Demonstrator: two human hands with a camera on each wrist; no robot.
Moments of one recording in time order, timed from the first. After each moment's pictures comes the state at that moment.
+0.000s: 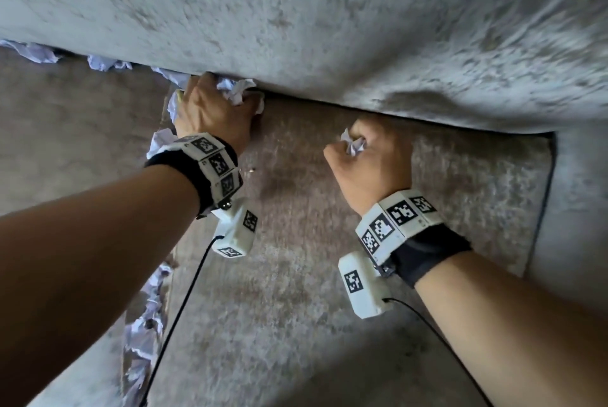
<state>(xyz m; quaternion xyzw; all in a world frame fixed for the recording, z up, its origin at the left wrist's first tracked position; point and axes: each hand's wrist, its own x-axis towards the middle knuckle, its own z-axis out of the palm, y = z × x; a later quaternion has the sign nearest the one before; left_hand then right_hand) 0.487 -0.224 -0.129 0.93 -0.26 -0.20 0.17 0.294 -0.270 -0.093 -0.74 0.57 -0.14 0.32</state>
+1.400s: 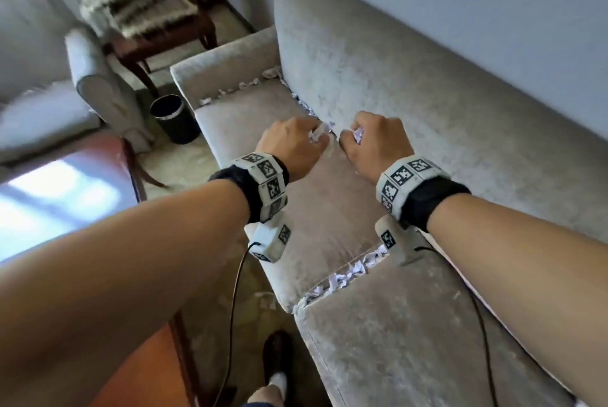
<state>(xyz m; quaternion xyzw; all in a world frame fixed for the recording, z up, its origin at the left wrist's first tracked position) 0.499 0.158 0.477 0.96 -0.15 0.00 0.23 0.462 0.003 0.471 -0.94 0.03 -0.13 0.31</state>
